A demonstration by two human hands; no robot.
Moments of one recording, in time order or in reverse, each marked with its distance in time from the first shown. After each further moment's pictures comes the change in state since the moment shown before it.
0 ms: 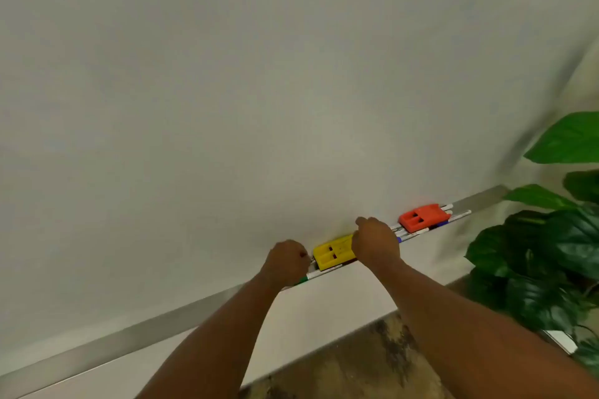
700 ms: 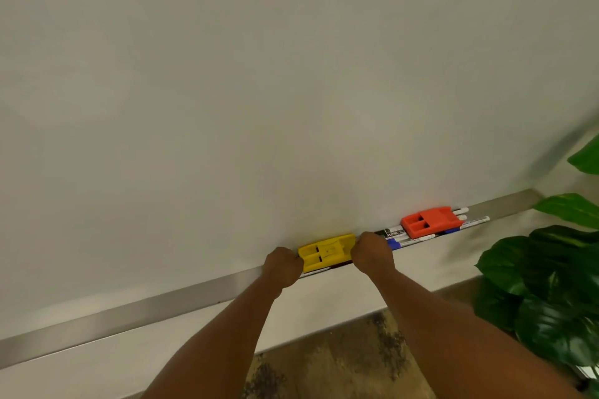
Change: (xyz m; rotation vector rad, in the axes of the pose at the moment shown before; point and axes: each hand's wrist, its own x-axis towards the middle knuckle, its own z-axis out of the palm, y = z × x) left_hand 0.047 0.020 0.057 -0.330 -0.109 -0.481; right_hand 0.055 0.053 0.057 0.274 -0.239 0.176
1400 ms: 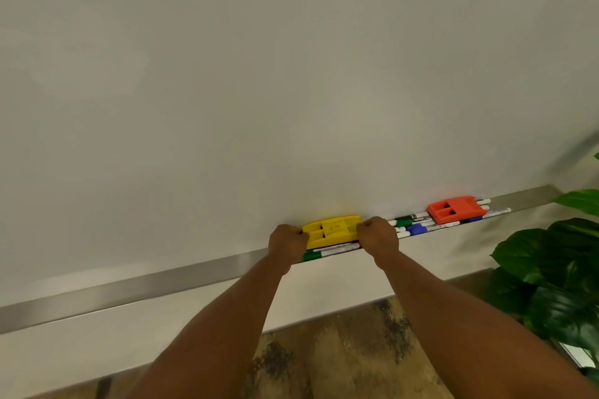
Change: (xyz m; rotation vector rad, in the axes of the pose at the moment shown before) left_hand -0.013 -0.057 -0.040 -0.350 0.127 -0.003; right_hand -0.039 -0.053 0.029 0.240 0.033 0.055
